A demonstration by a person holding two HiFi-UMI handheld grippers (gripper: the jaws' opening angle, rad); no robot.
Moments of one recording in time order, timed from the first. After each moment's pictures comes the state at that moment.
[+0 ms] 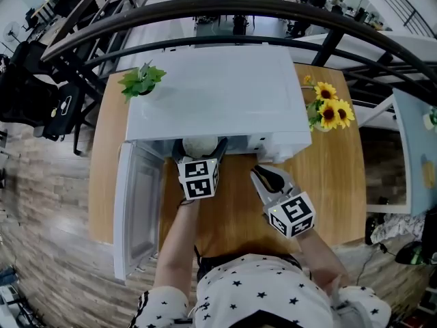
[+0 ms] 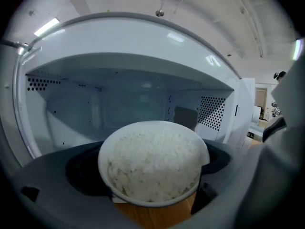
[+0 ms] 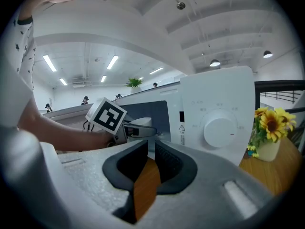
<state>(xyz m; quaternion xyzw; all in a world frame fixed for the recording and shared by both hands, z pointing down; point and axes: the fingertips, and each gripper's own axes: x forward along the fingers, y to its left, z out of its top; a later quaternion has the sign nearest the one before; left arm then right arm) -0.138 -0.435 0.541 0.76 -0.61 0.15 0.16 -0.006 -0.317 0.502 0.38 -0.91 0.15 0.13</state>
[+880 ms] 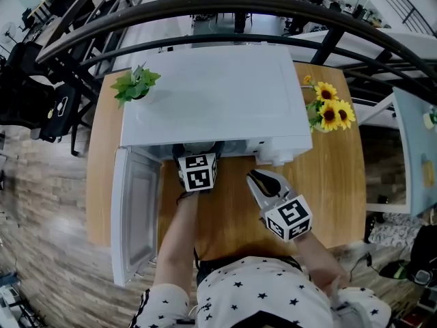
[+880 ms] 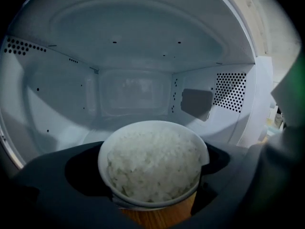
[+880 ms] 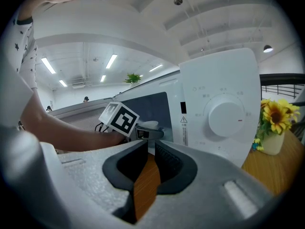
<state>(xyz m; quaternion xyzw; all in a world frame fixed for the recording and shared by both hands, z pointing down) -0.141 -0.461 0.585 0.75 -0.61 0.19 0.19 -0.011 -0.319 0.517 0.37 -0.91 0.17 0.14</state>
